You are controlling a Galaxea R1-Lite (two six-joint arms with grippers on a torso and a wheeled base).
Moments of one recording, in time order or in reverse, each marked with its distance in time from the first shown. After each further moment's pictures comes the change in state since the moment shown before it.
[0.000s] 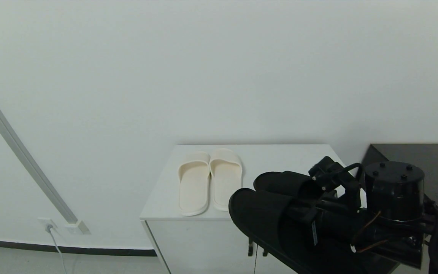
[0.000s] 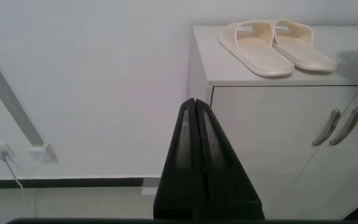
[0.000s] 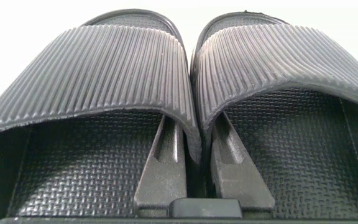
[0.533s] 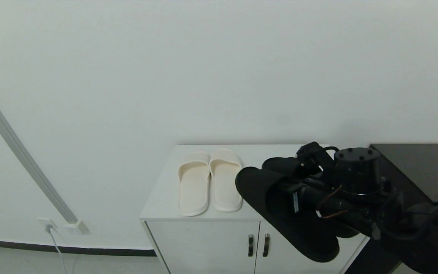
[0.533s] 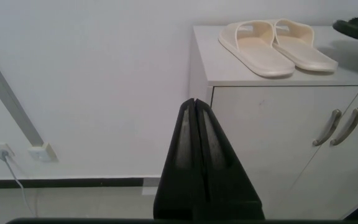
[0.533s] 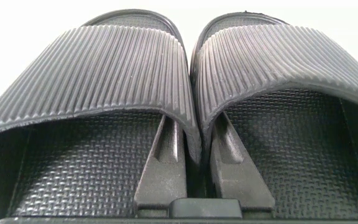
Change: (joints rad) left arm 0.000 0.000 0.000 0.000 0.000 0.001; right arm -0.062 0.147 -0.152 -0.005 -0.137 0.021
